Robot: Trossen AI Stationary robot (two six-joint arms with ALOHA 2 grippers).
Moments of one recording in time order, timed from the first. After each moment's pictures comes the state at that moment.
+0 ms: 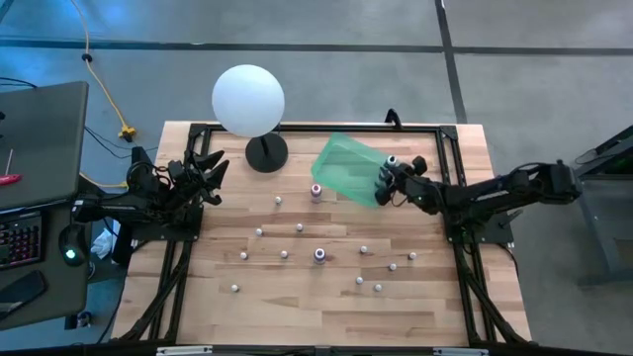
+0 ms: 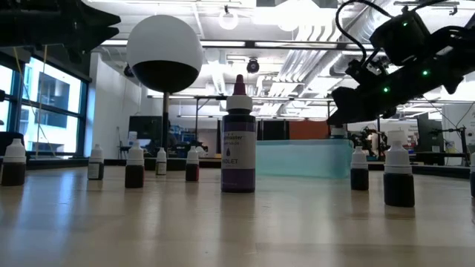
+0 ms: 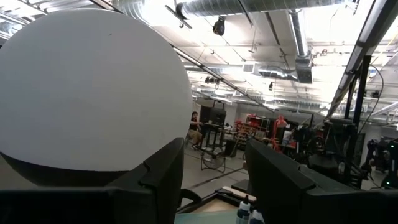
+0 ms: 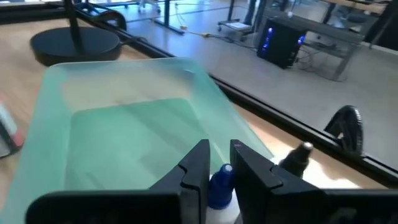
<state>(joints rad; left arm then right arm) -0.03 0.01 0.07 0.46 -0.59 0.07 -0.16 1.19 0.21 0.57 0.71 0.18</state>
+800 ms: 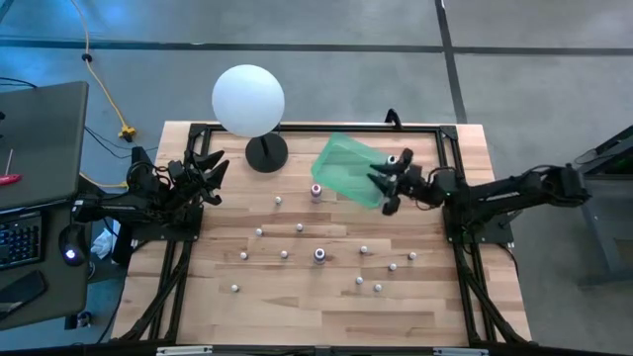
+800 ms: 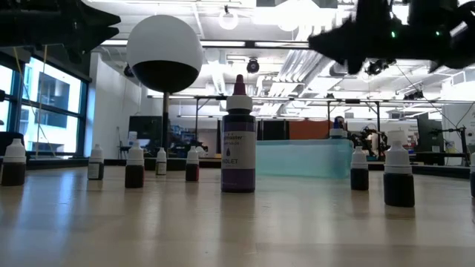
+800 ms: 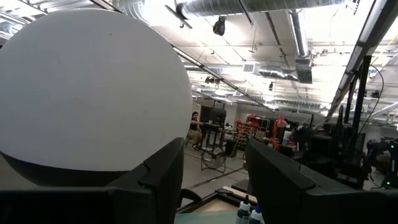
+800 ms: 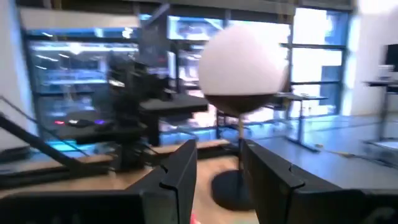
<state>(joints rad) -0.03 0.01 0.07 0.46 -0.59 0.07 -0.12 1.07 0.26 1.03 0.17 0.00</state>
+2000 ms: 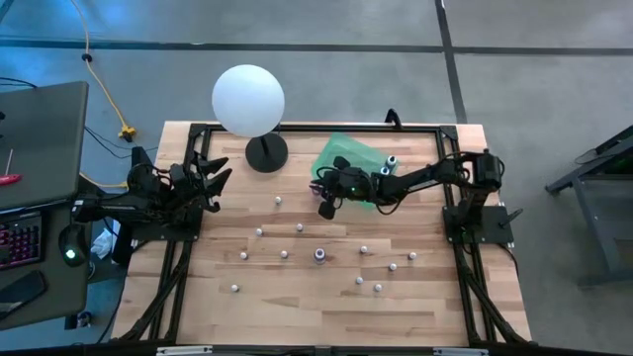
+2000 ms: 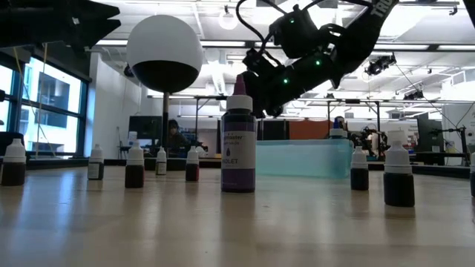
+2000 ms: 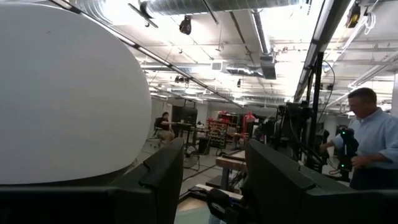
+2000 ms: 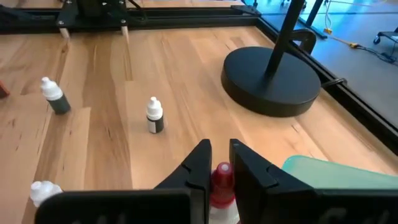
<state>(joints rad) -0.03 0.01 0.07 0.45 -0.44 0.07 -0.14 1.83 0.90 0.54 0.18 0.00</state>
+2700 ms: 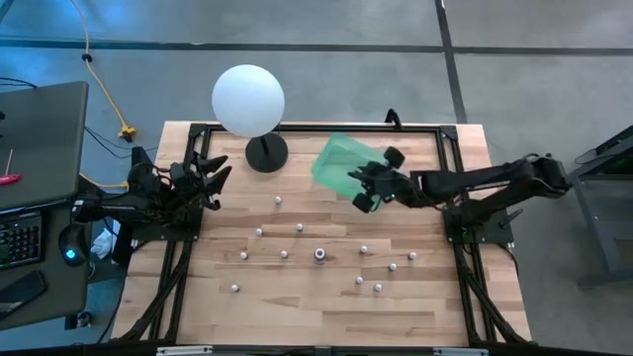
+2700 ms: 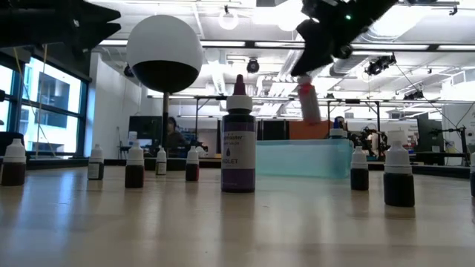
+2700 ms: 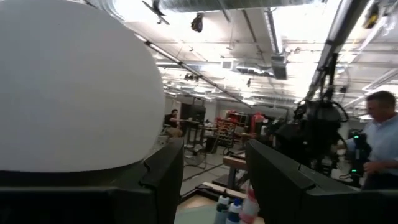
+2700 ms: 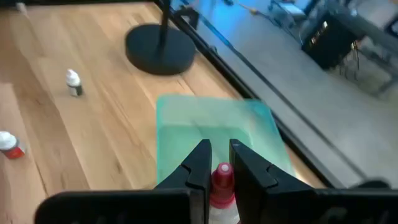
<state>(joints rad) -0.03 0.01 0.07 0.44 -0.49 0.05 0.02 1.28 0.86 -0.23 0.67 0.20</state>
